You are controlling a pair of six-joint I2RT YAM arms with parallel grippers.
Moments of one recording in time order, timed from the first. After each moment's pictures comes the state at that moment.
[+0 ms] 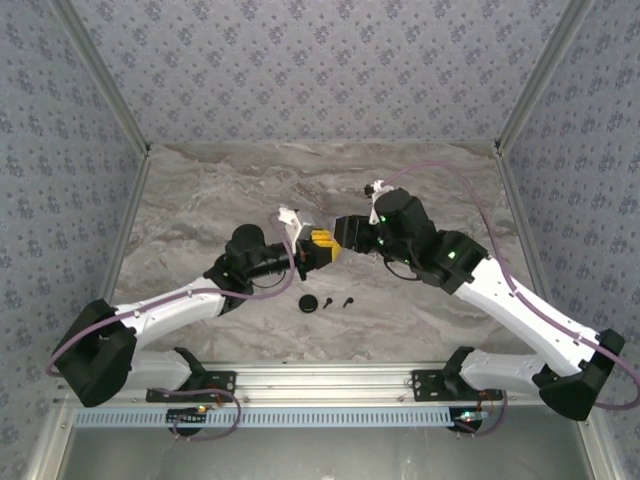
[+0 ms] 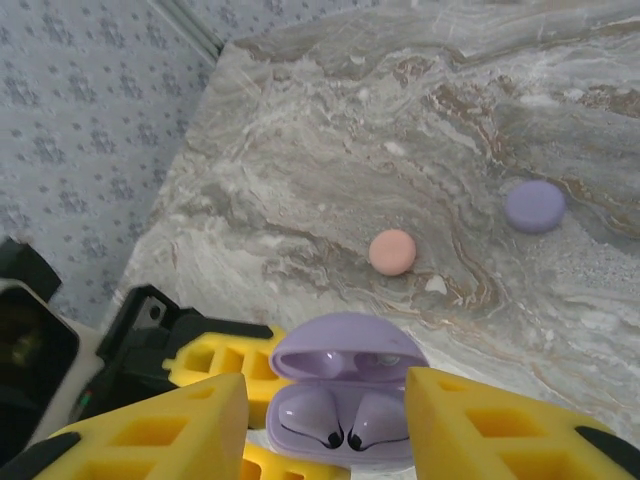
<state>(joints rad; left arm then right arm) -0.78 1.26 0.64 0.62 0.49 -0.29 0.82 1.14 1.24 -0.64 0.08 0.66</state>
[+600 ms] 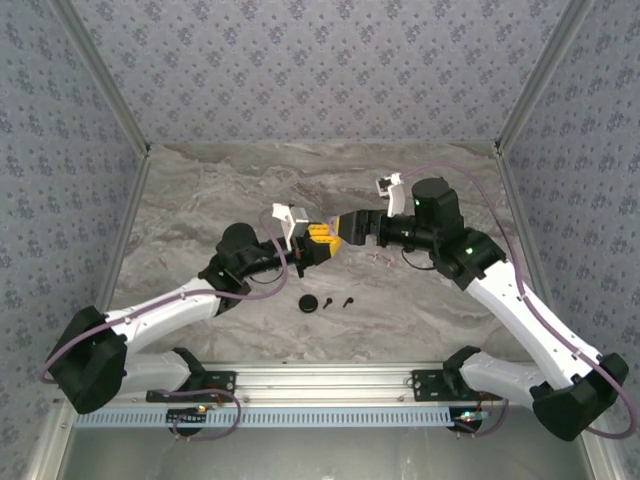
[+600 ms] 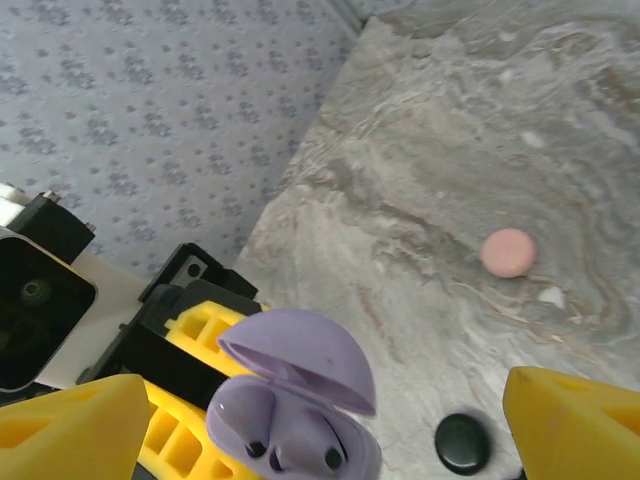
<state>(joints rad) -0.78 1.22 0.66 0.66 0.53 -0.30 0.57 1.08 1.11 -0.44 -0.48 0.57</state>
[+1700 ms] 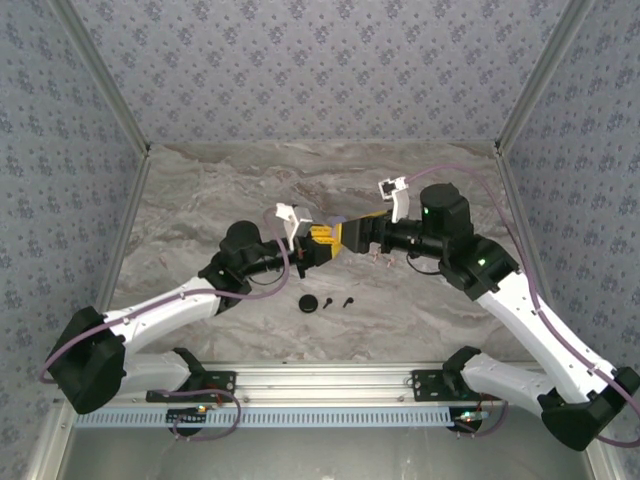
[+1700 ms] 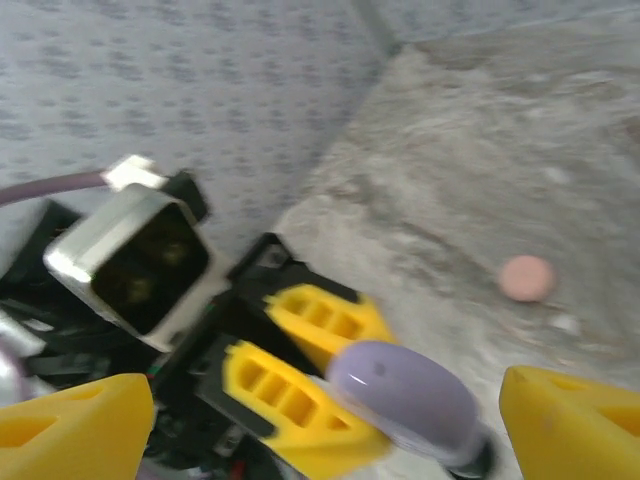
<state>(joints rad) -0.78 1.22 0.70 0.53 0.50 -0.30 0.62 1.00 1.16 -0.53 -0.34 0.50</state>
